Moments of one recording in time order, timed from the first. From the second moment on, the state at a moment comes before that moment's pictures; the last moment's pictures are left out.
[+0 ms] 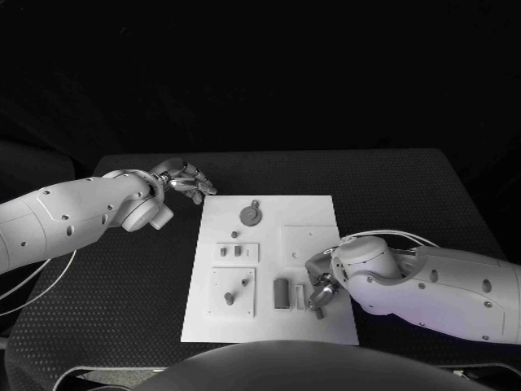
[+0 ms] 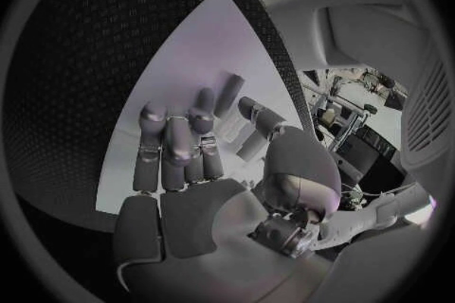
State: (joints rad) left arm 1.16 -0.81 -0.15 1.17 -0.66 -0.20 0.03; left_hand 1.05 -0.07 0.47 -0.28 0.05 0.85 0.18 0.39 0.39 1.15 0.13 0.07 0.32 1.07 0.04 0.51 0.68 0.02 1.07 -0.06 0.09 1.07; right arm 1.08 -0.65 -0.24 1.64 -1.58 0.37 -0.57; right_hand 0.66 -0.24 0.71 -0.11 0.27 1.06 0.06 0.31 0.76 1.18 -0.03 1.11 1.07 1.25 -0.13 1.40 1.06 0.25 1.10 -0.05 1.09 1.31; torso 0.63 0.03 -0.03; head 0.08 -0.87
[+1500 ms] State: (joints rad) left arm 1.16 -0.81 -0.15 1.17 -0.67 -0.19 0.03; left_hand 1.05 -0.07 0.47 -0.28 0.05 0.85 0.18 0.39 0.39 1.15 0.13 0.07 0.32 1.07 0.04 0.51 0.69 0.02 1.07 -0.06 0.09 1.07; right arm 1.07 -0.65 -0.23 1.64 -1.67 0.38 -0.53; right_hand 0.87 -0.12 0.70 -0.29 0.27 1.05 0.05 0.31 0.72 1.17 -0.01 1.11 1.07 1.23 -0.11 1.39 1.04 0.24 1.08 -0.05 1.09 1.31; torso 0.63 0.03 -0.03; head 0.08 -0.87
